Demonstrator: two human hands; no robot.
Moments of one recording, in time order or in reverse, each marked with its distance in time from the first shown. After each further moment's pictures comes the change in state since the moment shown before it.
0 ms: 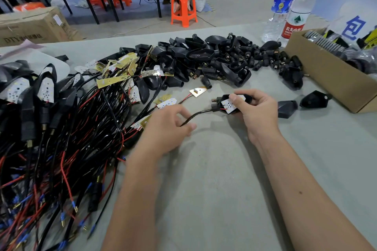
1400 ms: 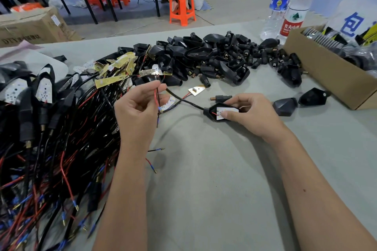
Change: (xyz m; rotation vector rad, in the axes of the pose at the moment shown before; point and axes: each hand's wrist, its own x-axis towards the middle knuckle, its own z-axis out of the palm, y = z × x) left_hand 0.002 -0.007 -0.016 -0.717 0.534 0.318; right_hand 0.011 -0.005 -0.028 -0.650 -0.371 -0.129
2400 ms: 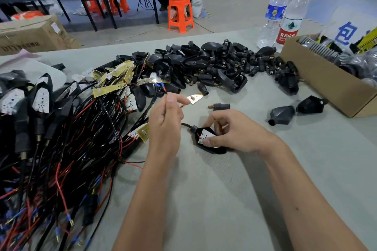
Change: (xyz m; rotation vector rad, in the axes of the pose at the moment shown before) left_hand -0.017 0.002 0.049 0.057 -0.106 -0.081; right_hand -0.010 -0.029 0.017 -0.045 -0.403 -0.070
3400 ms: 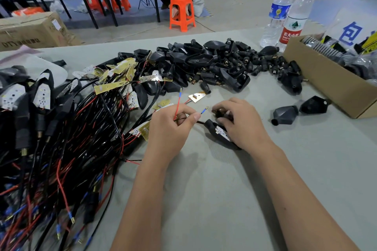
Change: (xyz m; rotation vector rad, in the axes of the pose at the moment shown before) left_hand 0.005 -0.014 -0.014 0.394 -0.188 0.057; right_hand 0.017 0.018 0.008 -0.436 0.469 -0.051
